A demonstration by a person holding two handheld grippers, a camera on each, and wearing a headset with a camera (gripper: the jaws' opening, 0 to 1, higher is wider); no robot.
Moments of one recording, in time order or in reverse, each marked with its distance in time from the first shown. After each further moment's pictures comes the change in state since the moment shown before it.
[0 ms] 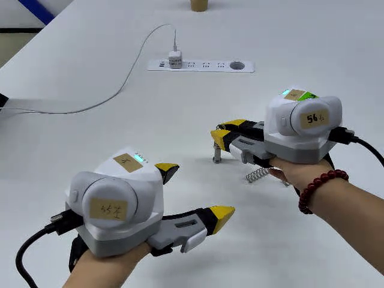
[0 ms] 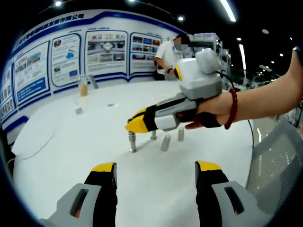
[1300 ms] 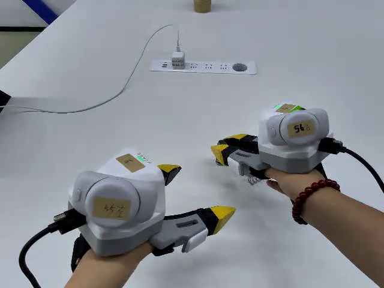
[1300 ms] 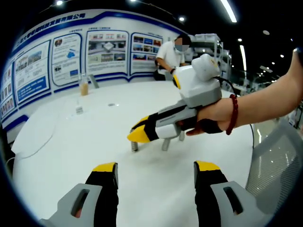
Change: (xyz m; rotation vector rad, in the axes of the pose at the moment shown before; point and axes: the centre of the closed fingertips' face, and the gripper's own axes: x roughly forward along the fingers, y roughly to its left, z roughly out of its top) left arm 0.000 0.001 0.000 -0.007 -0.002 0.002; right arm -0.001 0.000 -0.017 0.064 0.063 -0.024
